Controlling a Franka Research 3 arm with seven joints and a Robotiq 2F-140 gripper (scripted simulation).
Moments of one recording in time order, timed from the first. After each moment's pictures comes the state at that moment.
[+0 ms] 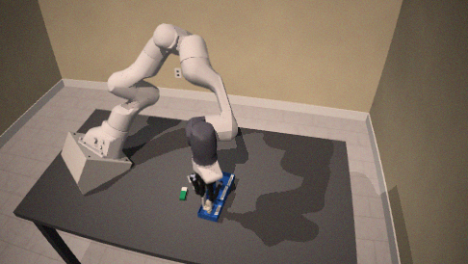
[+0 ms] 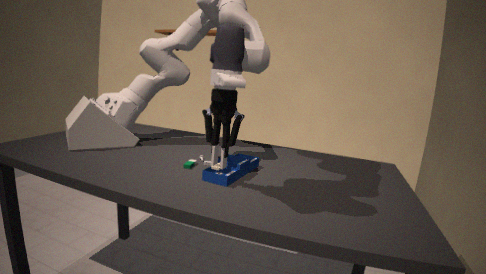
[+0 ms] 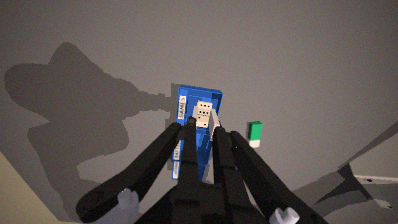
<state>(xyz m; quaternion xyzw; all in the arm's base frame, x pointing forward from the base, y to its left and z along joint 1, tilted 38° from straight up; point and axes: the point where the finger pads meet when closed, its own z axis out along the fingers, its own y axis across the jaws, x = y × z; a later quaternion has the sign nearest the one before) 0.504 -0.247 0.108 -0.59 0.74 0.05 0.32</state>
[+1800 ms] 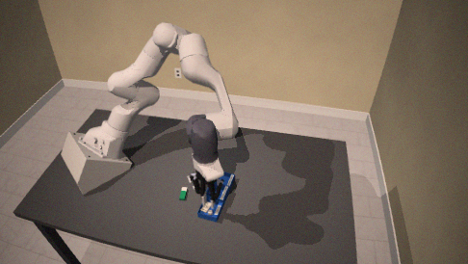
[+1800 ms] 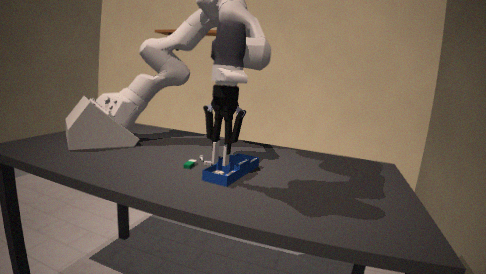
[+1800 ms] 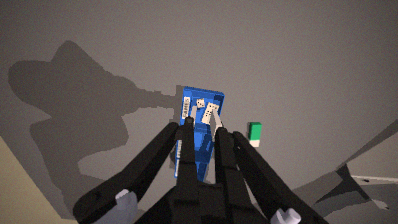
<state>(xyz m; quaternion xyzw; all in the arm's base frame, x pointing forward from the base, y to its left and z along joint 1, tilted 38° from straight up) 0.504 -0.258 0.118 -0.59 0.74 0.04 0.32</state>
